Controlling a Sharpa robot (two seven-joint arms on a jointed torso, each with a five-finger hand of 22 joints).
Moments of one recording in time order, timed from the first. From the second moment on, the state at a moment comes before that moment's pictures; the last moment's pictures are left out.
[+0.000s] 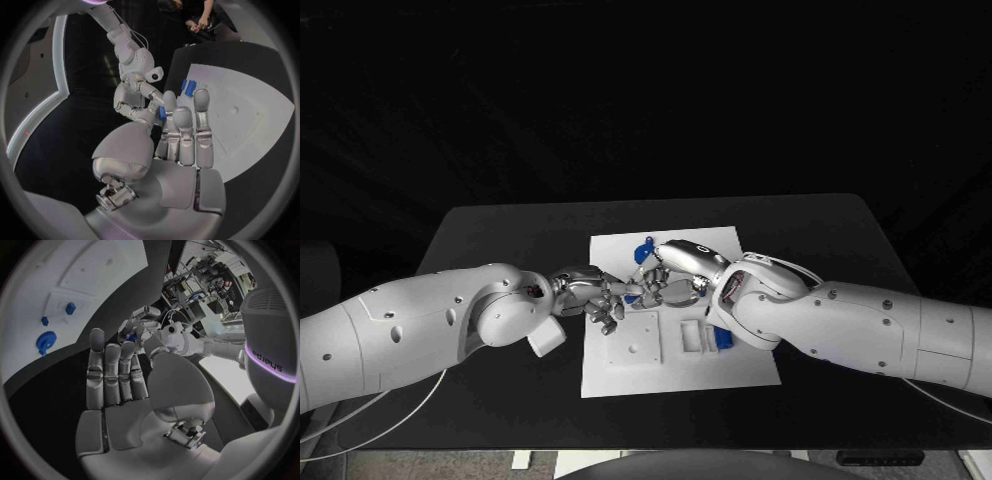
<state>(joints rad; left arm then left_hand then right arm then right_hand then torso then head) 1.19 -0.74 -0.21 1.40 -0.26 0.17 -0.04 1.03 0.15 0.07 -0.03 0.05 0.90 0.08 0.34 0.29 1.26 -0.02 0.68 0.25 1.27 -0.08 1.27 0.50 0.03 1.24 -0.11 0.40 1.31 1.08 -0.68 -0.09 1.51 -1.35 -0.42 0.15 1.26 0.02 0.17 -0.28 0.29 1.25 0.08 0.06 0.09 1.13 -0.03 0.94 0.73 1.11 -0.06 1.07 0.87 0.08 1.27 -0.07 0.24 1.30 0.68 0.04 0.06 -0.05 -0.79</state>
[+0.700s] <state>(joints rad) 1.19 -0.75 -0.21 1.39 -0.26 0.19 -0.06 1.03 0.14 -0.08 -0.02 0.05 0.95 0.08 0.29 0.10 1.24 -0.01 0.71 0.25 1.26 -0.07 1.27 0.49 0.03 1.25 -0.10 0.39 1.31 1.08 -0.69 -0.09 1.51 -1.36 -0.43 0.16 1.25 0.01 0.17 -0.28 0.30 1.26 0.08 0.06 0.09 1.13 -0.02 0.94 0.74 1.11 -0.06 1.07 0.87 0.08 1.27 -0.07 0.24 1.30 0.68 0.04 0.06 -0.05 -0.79</state>
